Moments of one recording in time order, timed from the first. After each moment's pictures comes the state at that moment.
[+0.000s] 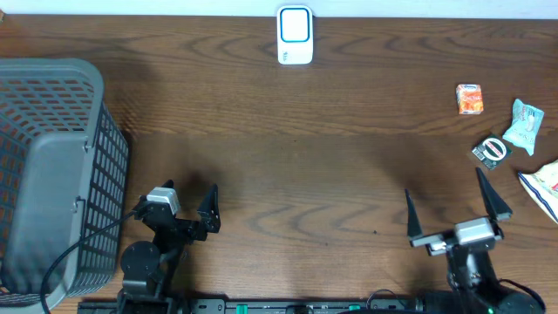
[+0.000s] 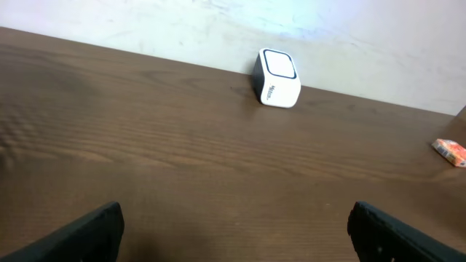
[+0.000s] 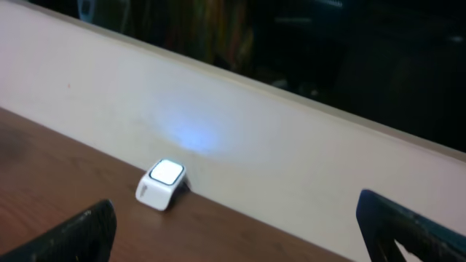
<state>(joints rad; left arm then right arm) -0.10 0.03 0.06 -0.21 0.16 -0.27 -0.07 0.02 0.37 -0.12 -0.37 -0.24</state>
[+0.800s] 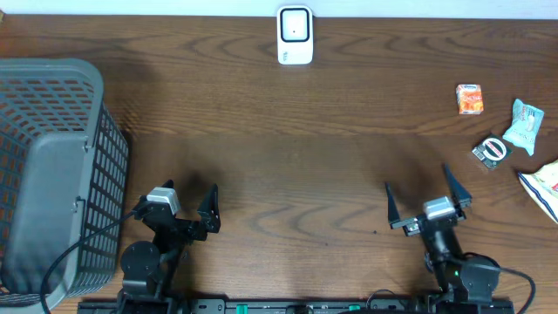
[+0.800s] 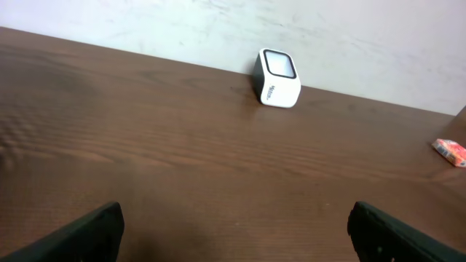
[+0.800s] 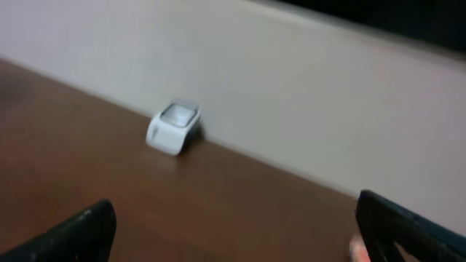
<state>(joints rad) -0.10 0.03 0.06 -0.21 0.16 -0.27 -0.07 0.01 0.01 0.08 -0.37 -0.24</state>
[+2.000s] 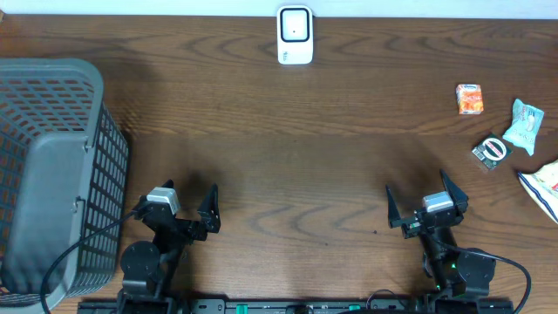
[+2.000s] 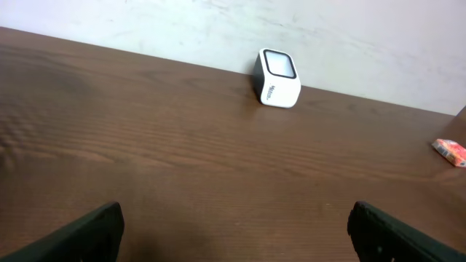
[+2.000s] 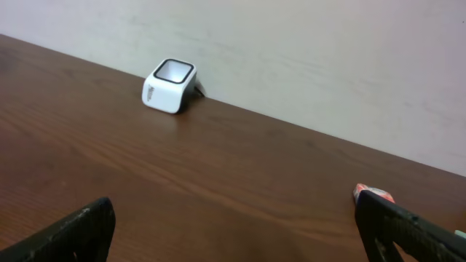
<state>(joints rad) -0.10 0.03 0.06 -0.21 0.16 -0.27 -0.07 0.01 0.01 -0.04 -0.31 -0.22</state>
